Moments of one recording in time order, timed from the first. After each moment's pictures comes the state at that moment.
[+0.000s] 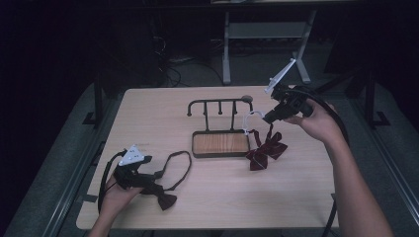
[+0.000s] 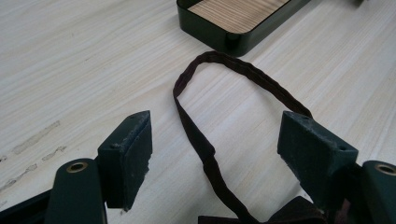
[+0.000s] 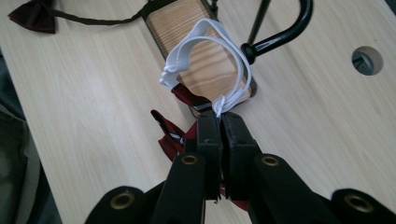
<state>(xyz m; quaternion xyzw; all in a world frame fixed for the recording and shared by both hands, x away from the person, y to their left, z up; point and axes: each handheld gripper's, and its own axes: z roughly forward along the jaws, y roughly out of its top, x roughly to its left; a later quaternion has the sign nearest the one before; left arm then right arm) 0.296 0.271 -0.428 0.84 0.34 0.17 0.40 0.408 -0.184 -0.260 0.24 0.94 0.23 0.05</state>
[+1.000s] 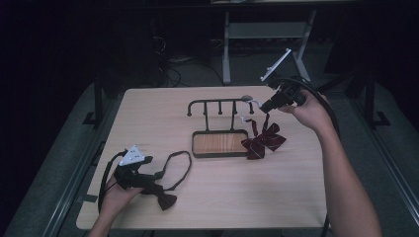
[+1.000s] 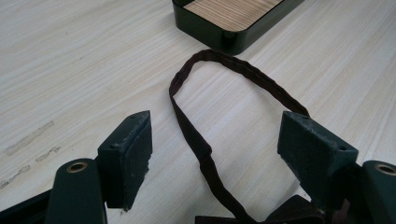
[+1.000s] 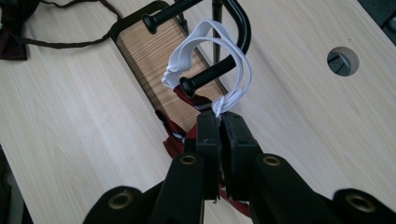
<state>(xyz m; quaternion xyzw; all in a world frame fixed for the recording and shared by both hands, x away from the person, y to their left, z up) 0.297 0.271 -0.429 0.84 0.34 0.16 0.39 0.444 -0.180 -0.262 0.28 0.93 0.23 0.05</state>
